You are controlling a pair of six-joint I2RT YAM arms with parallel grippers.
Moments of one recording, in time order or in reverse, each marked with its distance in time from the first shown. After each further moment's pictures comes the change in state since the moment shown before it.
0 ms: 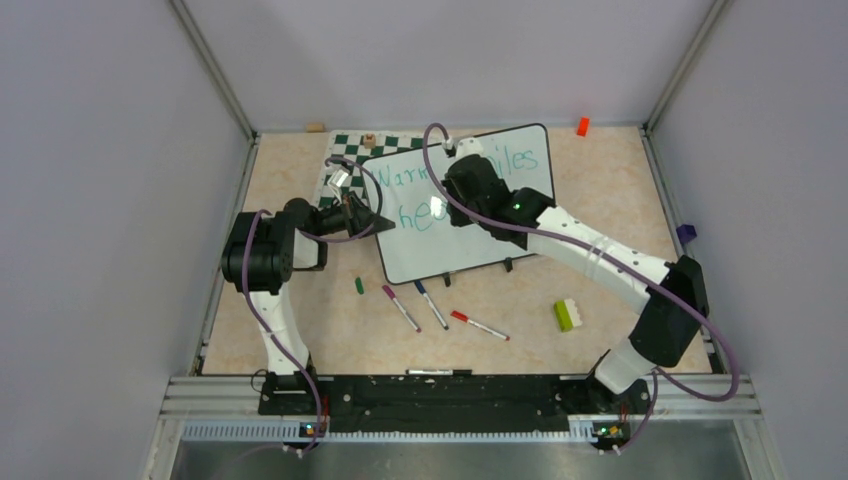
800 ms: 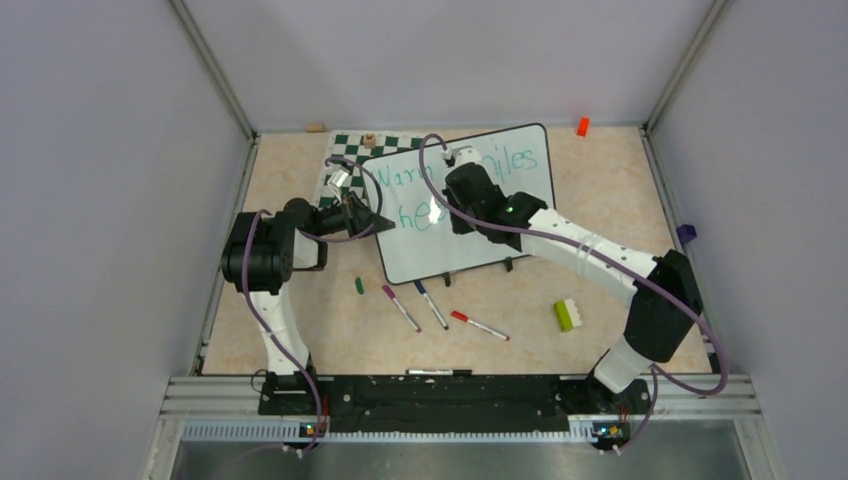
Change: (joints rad) left arm 0.000 0.000 0.000 -0.005 -0.002 -0.001; right arm -0.014 0.035 -0.052 0.004 0.004 0.003
